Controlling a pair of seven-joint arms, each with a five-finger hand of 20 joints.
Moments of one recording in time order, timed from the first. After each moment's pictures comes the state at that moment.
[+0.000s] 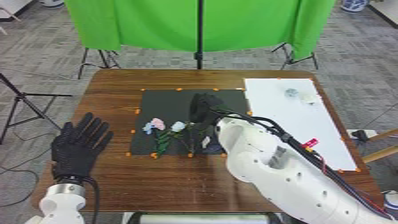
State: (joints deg) left arm 126.3 -59.3 -93.1 -121.4 10.2 14.6 20.5; right arm -64.9 -61.3 38.3 -106.3 -115.0 -5.3 35.1
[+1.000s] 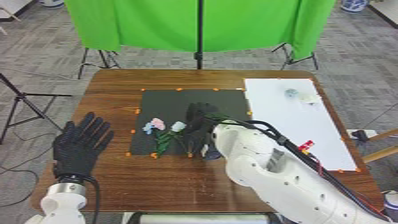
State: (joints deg) left arm 126.0 -59.1 -92.7 -121.4 10.8 14.8 20.3; right arm -65.4 -61.7 37.8 -106.5 -115.5 -11.5 34.6
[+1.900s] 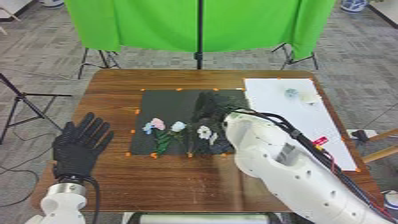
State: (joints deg) left arm 126.0 -59.2 -92.7 -121.4 10.4 15.0 20.4; right arm -67.0 -61.0 44.8 -107.5 -115.8 -10.4 35.2
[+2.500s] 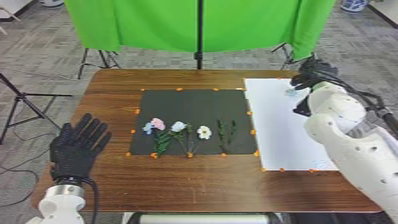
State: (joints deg) left arm 126.8 -59.2 -93.1 -121.5 10.4 15.0 21.5; right arm -68.5 -47.0 63.9 -97.7 -123.1 -6.4 42.9
